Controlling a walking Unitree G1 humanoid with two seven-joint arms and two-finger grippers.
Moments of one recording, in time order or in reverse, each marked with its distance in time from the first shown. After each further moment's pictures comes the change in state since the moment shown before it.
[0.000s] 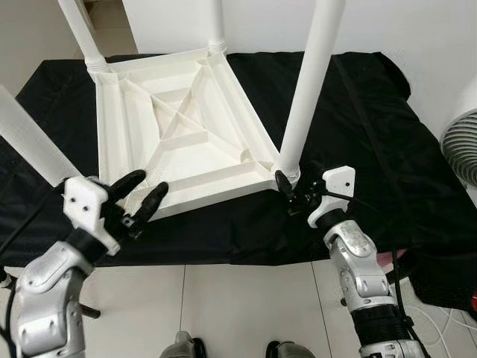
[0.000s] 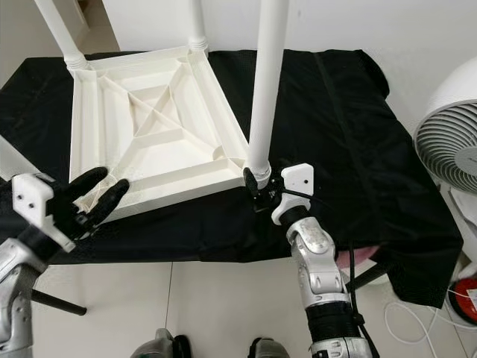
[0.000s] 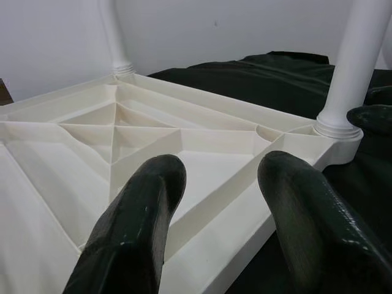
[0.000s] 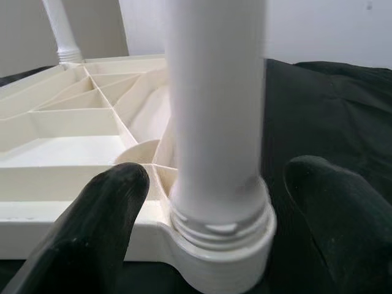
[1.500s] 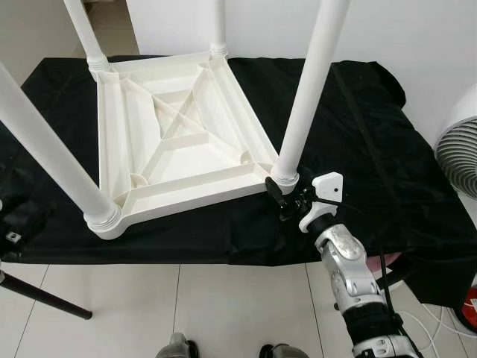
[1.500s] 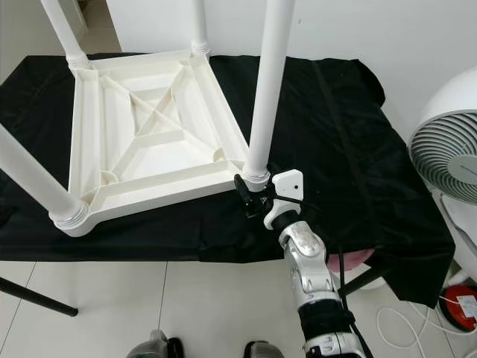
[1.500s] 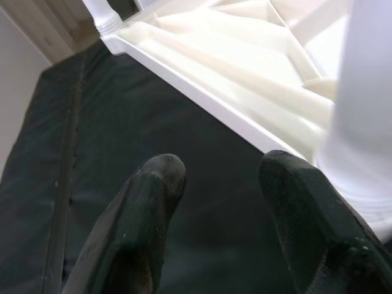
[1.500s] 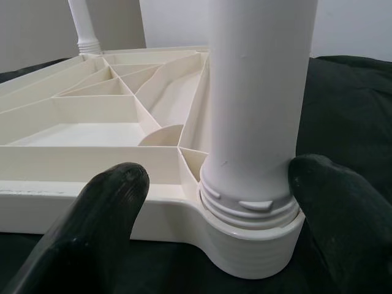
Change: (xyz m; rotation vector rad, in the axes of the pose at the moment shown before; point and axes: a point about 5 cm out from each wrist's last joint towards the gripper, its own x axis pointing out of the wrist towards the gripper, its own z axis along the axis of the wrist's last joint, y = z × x) left arm -0.061 0.109 0.000 0.270 0.349 0.207; right arm -0.006 0.008 -0.018 0.023 0.011 0.040
